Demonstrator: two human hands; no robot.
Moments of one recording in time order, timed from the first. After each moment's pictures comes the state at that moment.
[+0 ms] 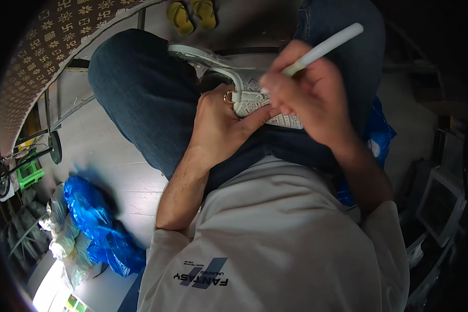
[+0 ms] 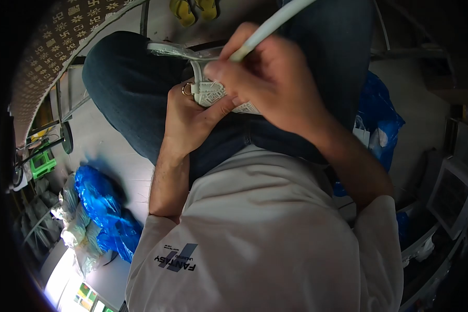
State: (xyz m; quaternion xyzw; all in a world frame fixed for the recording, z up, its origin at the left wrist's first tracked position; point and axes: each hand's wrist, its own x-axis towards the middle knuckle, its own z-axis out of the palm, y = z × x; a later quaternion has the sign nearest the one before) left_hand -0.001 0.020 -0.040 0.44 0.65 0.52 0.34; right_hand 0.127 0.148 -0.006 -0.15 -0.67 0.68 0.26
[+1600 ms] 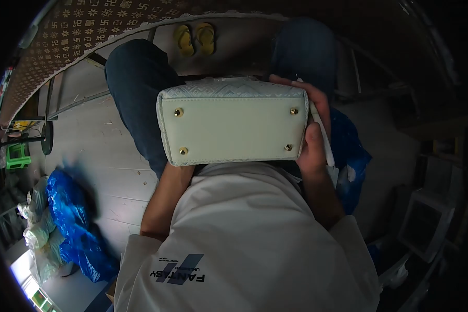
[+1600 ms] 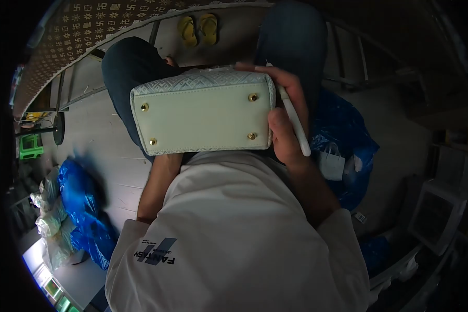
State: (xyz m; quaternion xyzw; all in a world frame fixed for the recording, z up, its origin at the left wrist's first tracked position) left_hand -0.005 -0.031 -0.143 0.15 0.11 0.84 0.51; right_hand 0.190 0.134 0.000 -0.06 -0.65 0.66 0.38
